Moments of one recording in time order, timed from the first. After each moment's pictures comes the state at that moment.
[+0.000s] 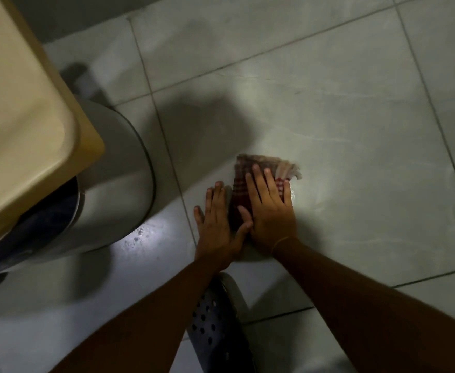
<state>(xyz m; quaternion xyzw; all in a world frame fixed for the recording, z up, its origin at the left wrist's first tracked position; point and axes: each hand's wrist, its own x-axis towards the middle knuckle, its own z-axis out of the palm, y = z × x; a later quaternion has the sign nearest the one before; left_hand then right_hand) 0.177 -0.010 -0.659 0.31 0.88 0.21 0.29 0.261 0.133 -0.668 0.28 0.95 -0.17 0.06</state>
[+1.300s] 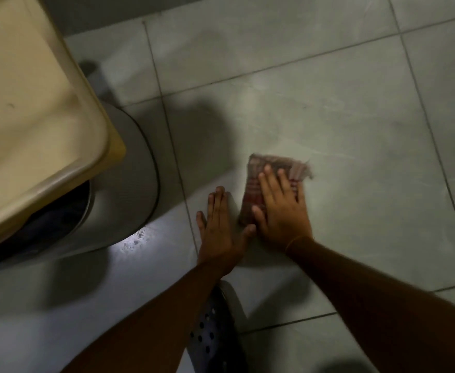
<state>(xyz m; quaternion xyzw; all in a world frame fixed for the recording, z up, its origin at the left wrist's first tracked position) 0.177 -0.004 -0.654 0.27 0.88 0.23 0.31 0.261 0.163 -0.673 0.27 0.95 -0.14 0.08</state>
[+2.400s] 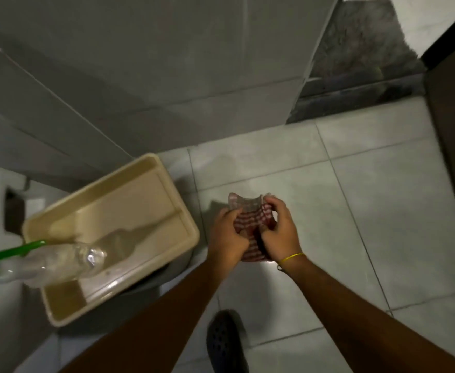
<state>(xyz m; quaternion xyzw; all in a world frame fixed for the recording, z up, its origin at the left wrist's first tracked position) 0.059 0.095 -0.272 0.16 0.87 0.37 0.29 0.147 0.196 -0.273 0.47 0.68 -0.56 -0.06</state>
